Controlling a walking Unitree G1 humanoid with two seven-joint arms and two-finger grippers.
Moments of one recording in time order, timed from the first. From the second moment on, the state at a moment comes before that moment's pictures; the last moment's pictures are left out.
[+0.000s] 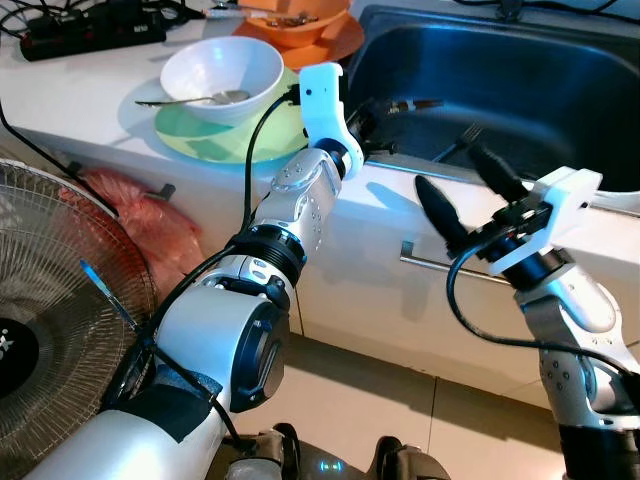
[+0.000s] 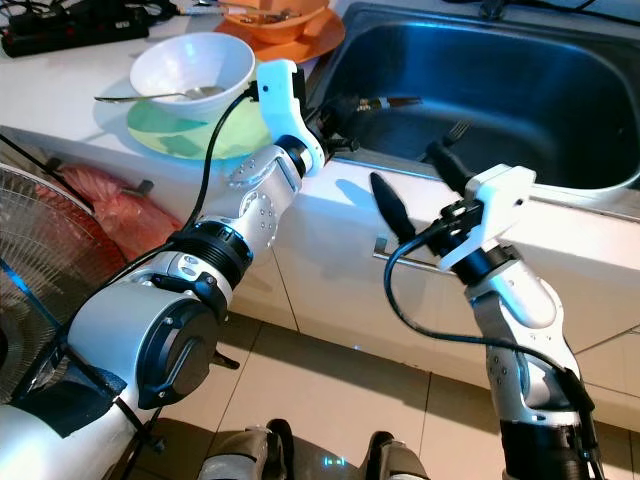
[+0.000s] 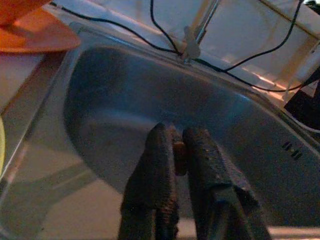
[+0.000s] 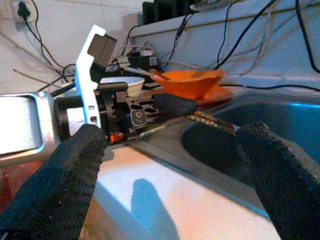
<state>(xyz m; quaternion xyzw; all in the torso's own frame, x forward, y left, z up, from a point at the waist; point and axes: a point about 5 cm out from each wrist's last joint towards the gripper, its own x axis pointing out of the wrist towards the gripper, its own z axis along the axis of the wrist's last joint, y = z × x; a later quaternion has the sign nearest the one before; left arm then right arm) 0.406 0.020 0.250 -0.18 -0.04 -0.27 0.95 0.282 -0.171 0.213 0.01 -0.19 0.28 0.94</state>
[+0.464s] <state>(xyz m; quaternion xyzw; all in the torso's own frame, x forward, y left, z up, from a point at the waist) 0.407 0.021 0.248 -0.18 -0.04 -0.26 0.95 0.282 -0.171 0.211 0.02 -0.18 0.28 0.94</state>
